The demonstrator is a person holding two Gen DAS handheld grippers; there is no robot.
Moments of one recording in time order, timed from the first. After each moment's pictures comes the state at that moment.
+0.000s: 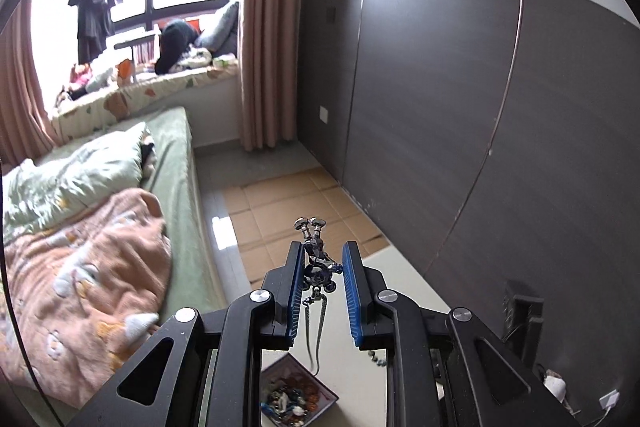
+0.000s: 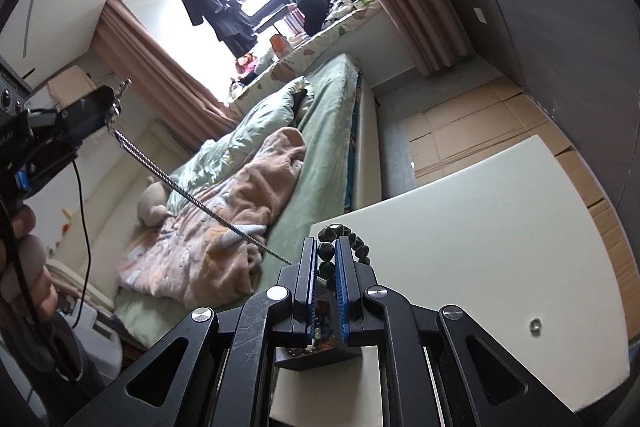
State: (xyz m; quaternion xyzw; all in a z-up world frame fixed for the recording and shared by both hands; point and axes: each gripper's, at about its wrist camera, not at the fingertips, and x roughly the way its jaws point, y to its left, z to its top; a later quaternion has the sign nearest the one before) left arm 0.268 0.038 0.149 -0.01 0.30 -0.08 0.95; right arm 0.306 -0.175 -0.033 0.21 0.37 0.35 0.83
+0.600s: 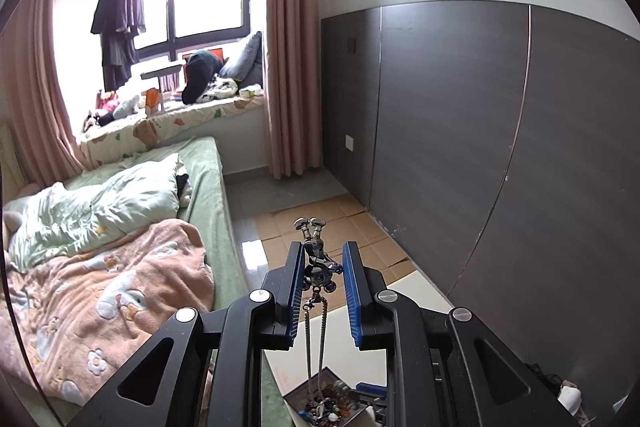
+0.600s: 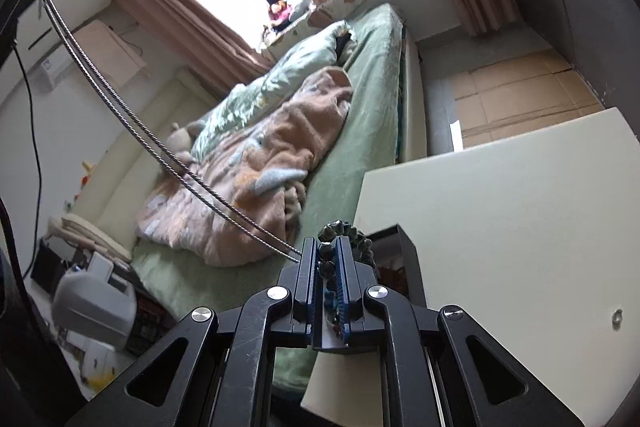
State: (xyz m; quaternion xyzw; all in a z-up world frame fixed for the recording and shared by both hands) left arm 0.246 0.066 0.194 0.00 0.27 -0.04 0.96; right arm 0.302 -0.080 -0.062 0.16 0.44 0.42 0.78
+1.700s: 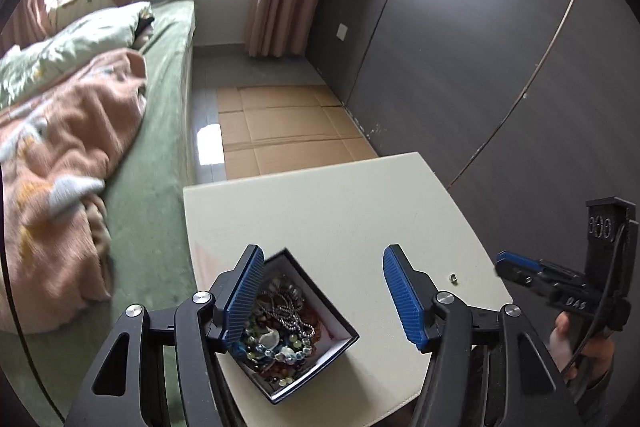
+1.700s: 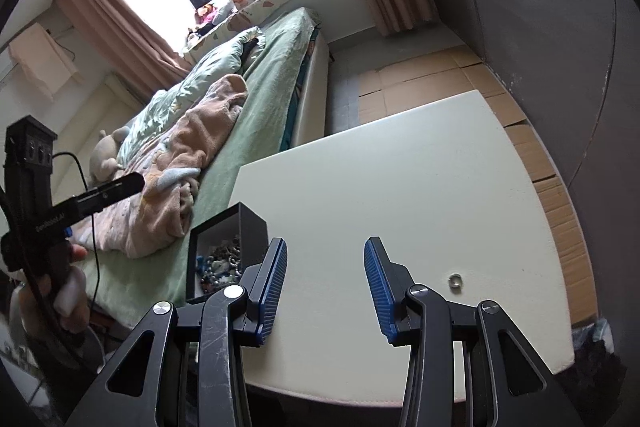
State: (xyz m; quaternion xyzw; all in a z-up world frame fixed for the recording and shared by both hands) left arm 0.279 0.071 -0.036 -0.12 0.43 -0.08 0.89; right arm 0.304 -0.218 -0.075 0.13 0.46 0.28 0.83
